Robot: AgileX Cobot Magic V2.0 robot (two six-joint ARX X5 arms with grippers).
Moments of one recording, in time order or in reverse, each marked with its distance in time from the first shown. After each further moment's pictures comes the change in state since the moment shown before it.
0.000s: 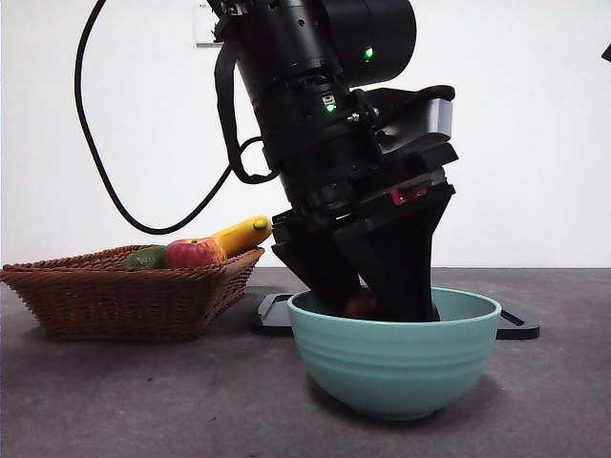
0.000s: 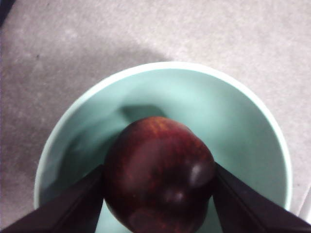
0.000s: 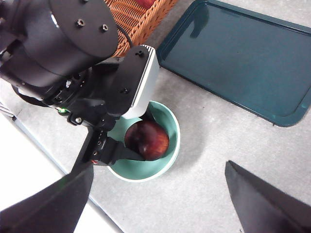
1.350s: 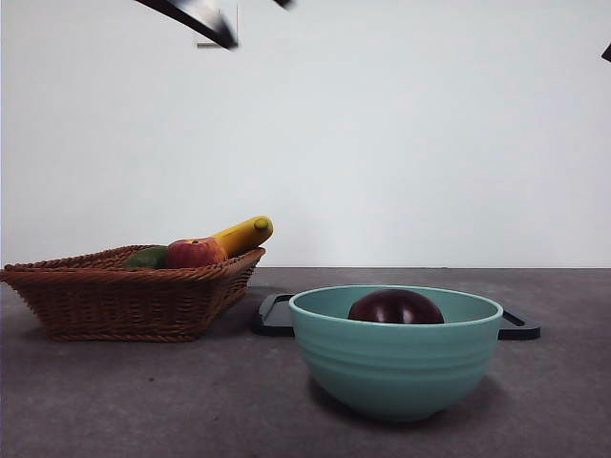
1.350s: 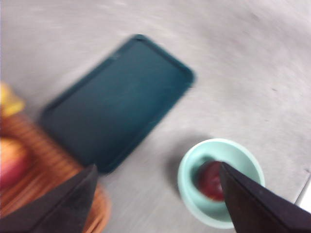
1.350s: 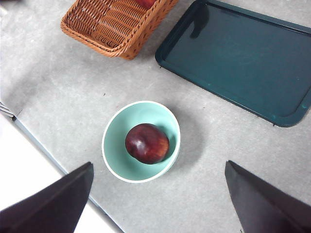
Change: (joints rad) left arm 0.275 -0.526 0.080 -0.158 0.000 -0.065; right arm 0.000 0.000 0.000 0.001 0.000 0.000
